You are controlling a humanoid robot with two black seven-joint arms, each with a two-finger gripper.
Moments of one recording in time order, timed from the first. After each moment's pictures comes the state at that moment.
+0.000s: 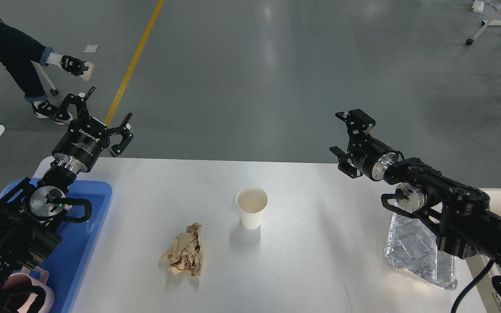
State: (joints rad) left arm -0.74 0.20 -0.99 -0.38 0.01 -0.71 -0.19; right arm 0.82 -0.30 0.40 0.81 -0.18 0.13 0.19
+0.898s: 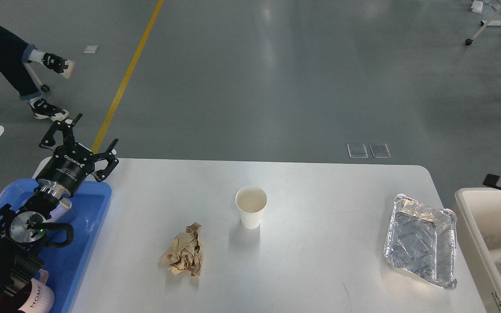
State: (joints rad) left arm -0.62 0.26 -1.00 -0.37 0.00 -0.76 -0.16; right arm 0.75 -1.61 0.18 1.75 -0.79 0.20 0.23
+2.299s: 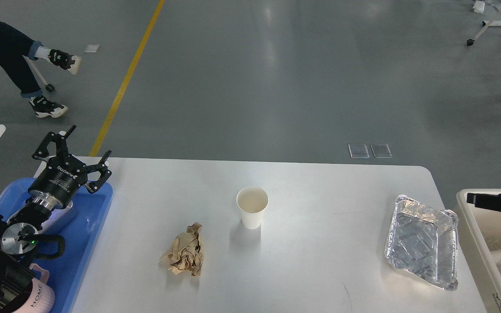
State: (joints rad) left arm -0.58 0.28 -0.99 -0.37 0.01 -0.77 -0.17; right arm 0.75 -1.14 0.18 1.20 -1.32 0.23 0.26
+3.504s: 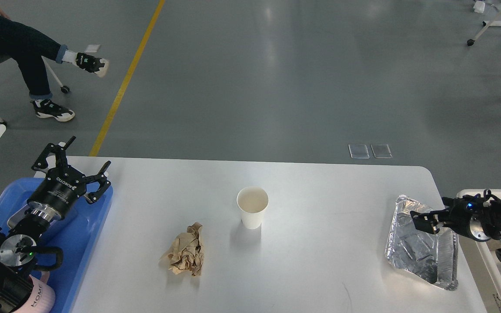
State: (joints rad) left arm -0.53 0.29 -1.00 -0.38 0.01 -0.79 -0.17; right arm 0.79 -0.60 -0.25 0.63 -1.47 -0.18 0.31
